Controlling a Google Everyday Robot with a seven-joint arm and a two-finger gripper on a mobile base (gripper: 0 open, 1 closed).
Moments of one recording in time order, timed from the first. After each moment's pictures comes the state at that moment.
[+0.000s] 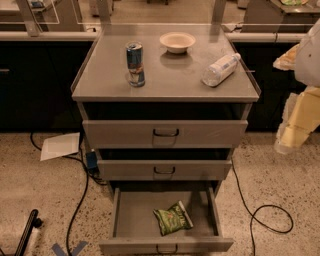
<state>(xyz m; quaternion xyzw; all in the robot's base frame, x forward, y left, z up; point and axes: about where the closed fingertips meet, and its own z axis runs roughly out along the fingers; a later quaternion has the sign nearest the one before) 0.438 -0.217 0.976 -0.60 0.78 -0.03 0.16</state>
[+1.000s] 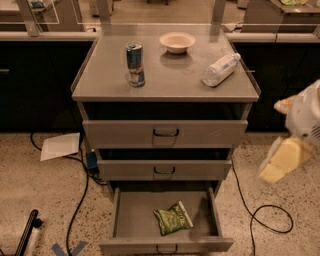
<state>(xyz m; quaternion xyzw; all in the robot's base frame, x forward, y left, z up) 0.430 -0.226 0.894 -0.53 0.83 0.01 0.20</state>
